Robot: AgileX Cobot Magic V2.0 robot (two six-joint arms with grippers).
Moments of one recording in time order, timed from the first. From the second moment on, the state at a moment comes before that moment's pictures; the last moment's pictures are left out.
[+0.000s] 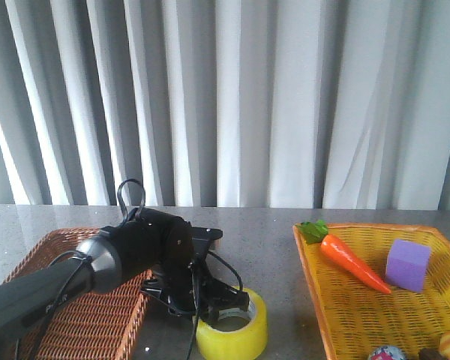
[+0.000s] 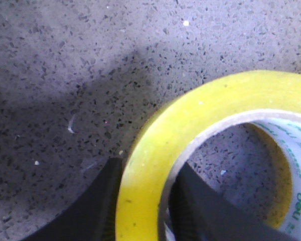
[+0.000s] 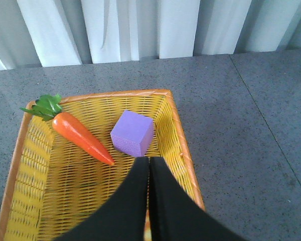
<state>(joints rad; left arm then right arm) -0.50 2.21 -1.93 -0.07 0.96 -0.21 0.02 1.20 -1.49 -0.28 0.93 0.28</state>
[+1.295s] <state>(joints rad) -0.04 1.84 -1.93 -0.06 1.07 -0.10 0.02 1.20 -1.49 -0.28 0.93 0.28</state>
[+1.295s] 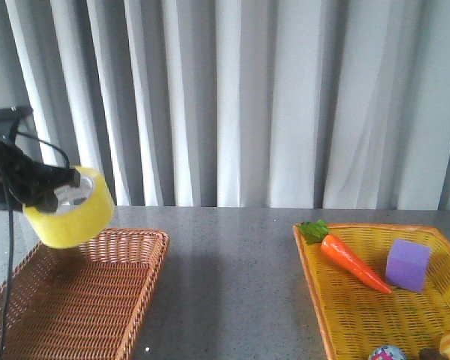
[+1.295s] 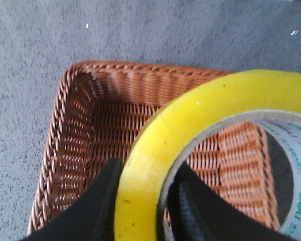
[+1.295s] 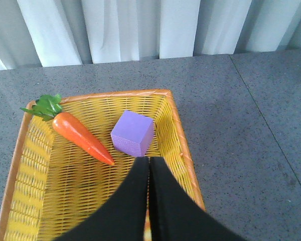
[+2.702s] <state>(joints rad) -0.04 1.95 -1.55 -0.04 0.80 -0.03 0.02 1.20 -1.49 -0.28 0.93 0.28</state>
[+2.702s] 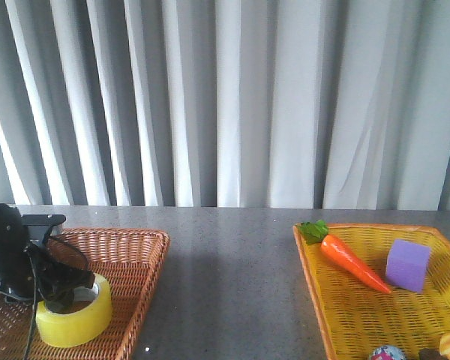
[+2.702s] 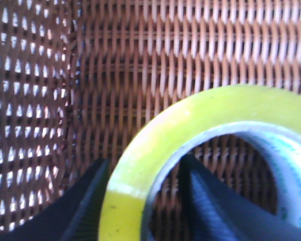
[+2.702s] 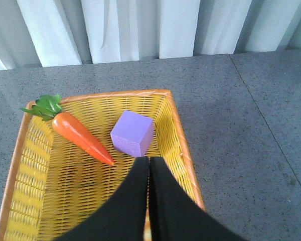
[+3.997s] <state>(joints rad) -0.04 1.39 -1.94 -0.20 1.07 0.05 0.02 1.20 -1.49 -0.28 0.93 0.28</state>
